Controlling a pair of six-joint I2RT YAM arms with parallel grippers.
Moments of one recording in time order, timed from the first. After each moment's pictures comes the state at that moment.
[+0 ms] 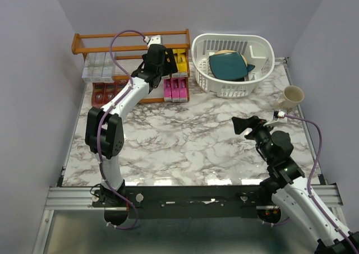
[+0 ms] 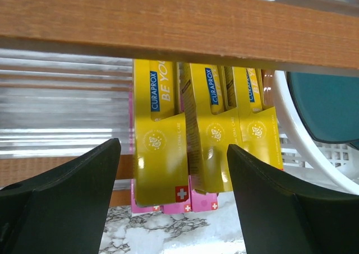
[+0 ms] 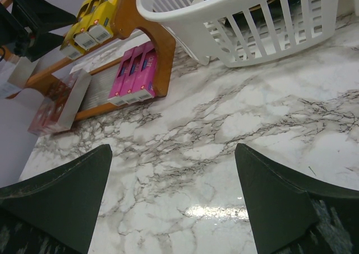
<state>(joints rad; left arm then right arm) -0.40 1.86 1.64 -0.22 -0.23 -0.45 0.41 0.46 0.34 0.04 0.17 0.56</state>
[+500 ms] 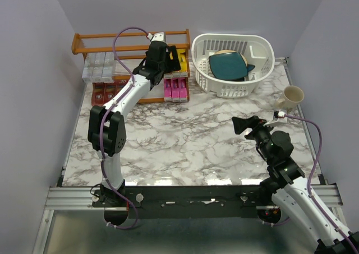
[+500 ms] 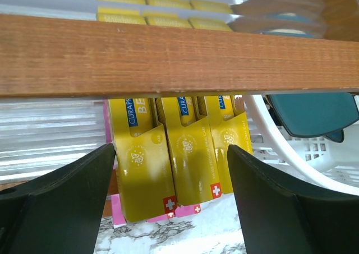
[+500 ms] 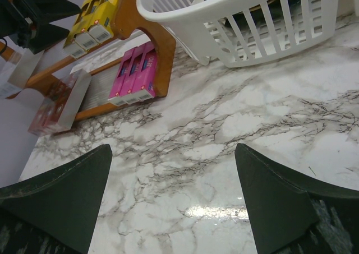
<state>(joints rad) -0.40 1.92 1.72 -0.23 -0.14 -0.45 0.41 0.46 0.34 0.04 0.17 0.56</state>
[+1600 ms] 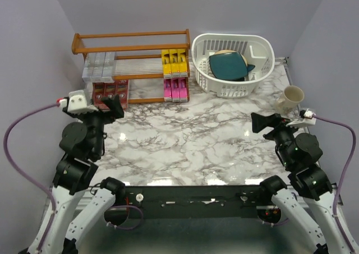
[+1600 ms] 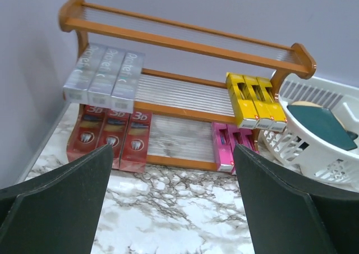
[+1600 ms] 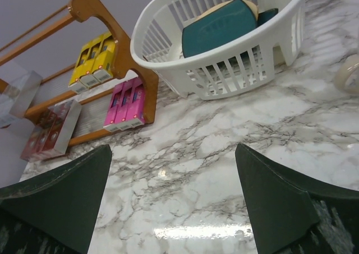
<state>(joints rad) -0.40 0.62 1.00 -0.34 -0.46 -0.20 0.41 0.35 0.67 -0.39 0.30 0.49</state>
